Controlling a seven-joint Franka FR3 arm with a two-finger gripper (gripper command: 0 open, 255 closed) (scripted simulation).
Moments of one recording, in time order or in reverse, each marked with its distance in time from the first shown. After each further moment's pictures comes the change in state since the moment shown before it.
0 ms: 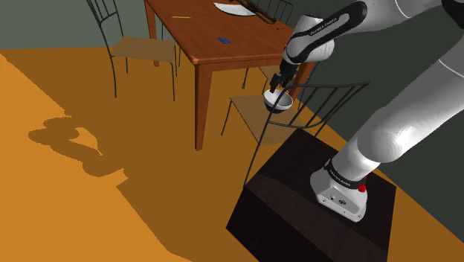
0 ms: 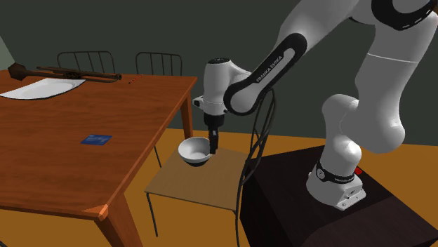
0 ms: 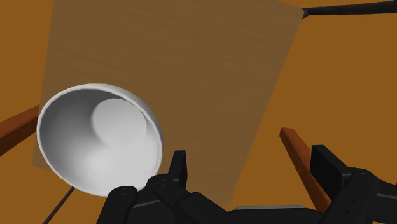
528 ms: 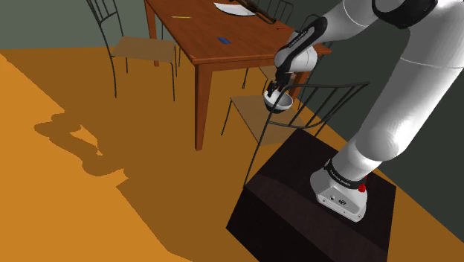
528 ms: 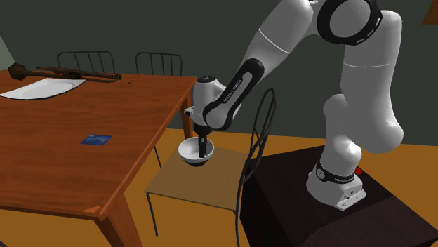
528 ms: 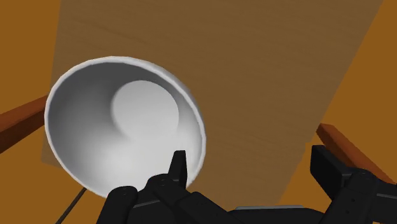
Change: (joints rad) arm -0.061 0.333 -0.010 0.162 0.161 0.177 -0.195
